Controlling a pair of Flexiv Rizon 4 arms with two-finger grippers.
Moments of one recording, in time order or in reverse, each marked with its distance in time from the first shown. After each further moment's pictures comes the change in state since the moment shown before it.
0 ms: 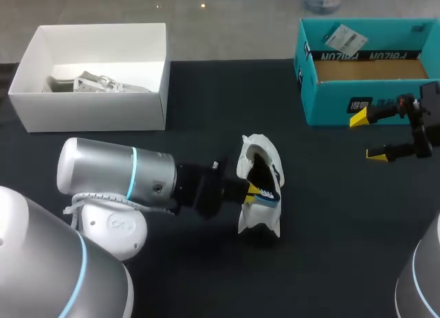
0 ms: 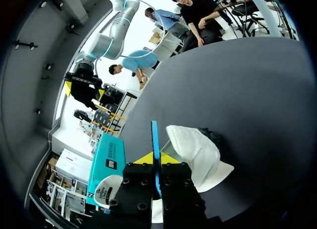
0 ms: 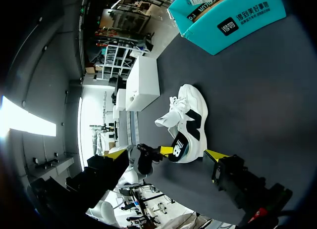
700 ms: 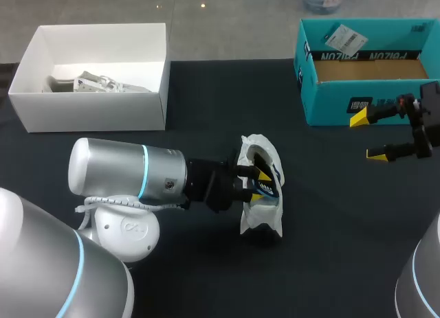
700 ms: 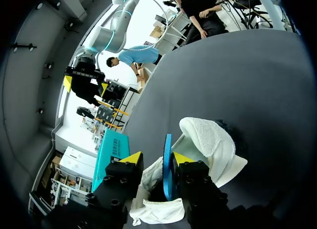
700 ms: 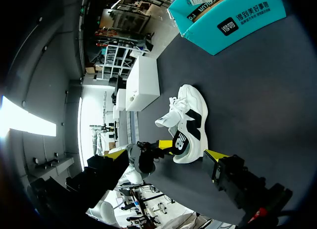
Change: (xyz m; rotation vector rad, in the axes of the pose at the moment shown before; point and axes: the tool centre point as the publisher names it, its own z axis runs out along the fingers) left arm -0.016 0.003 0.012 -0.042 -0.025 0.017; right arm 0.000 0.000 0.000 0.000 0.000 0.000
